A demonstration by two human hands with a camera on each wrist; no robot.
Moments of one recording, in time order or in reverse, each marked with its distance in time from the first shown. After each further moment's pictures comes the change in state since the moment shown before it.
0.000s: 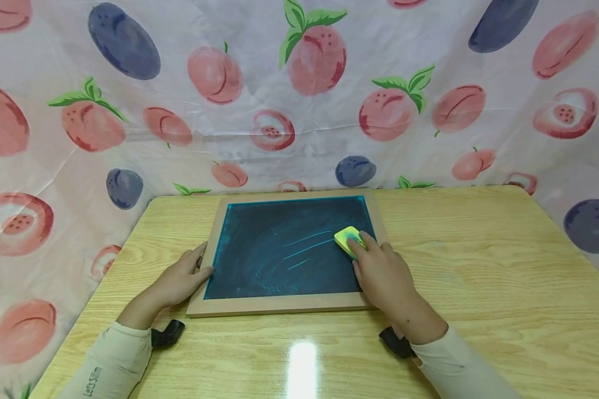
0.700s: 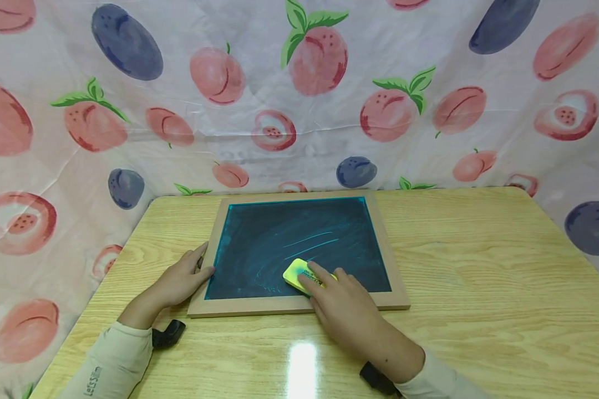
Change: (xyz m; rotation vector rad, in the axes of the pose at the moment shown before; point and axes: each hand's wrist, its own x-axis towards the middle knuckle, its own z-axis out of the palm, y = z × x) left_hand 0.002 -0.003 0.002 0.007 -0.010 -0.014; right_hand -0.019 -0.069 -0.001 0.069 -0.137 -0.151
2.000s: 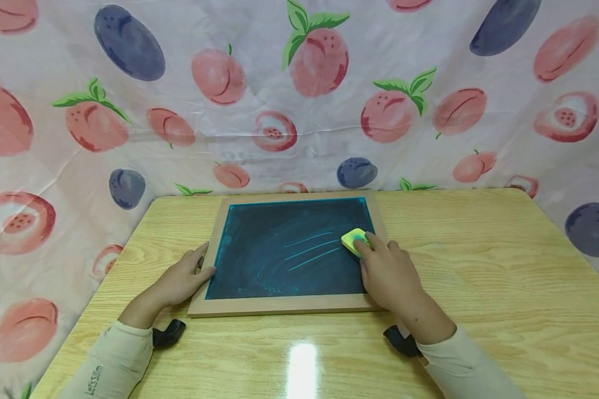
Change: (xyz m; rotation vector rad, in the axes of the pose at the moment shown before) left_hand 0.000 0.000 -0.001 -0.003 0.014 0.026; right_hand 0.007 0.075 -0.014 -0.070 0.101 0.150
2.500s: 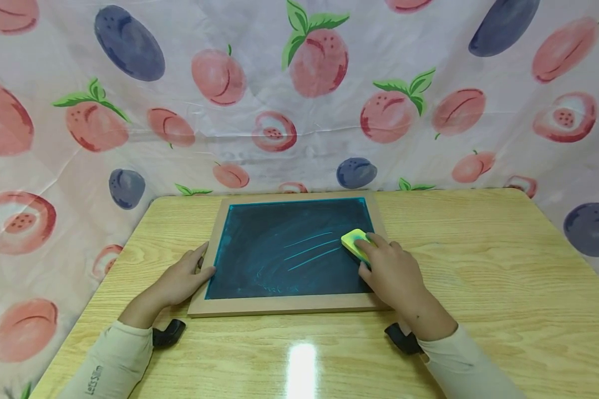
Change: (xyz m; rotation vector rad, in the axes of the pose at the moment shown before) left_hand 0.001 0.000 0.001 0.017 0.014 0.009; right_hand 0.000 0.003 -0.005 0.066 -0.069 0.085
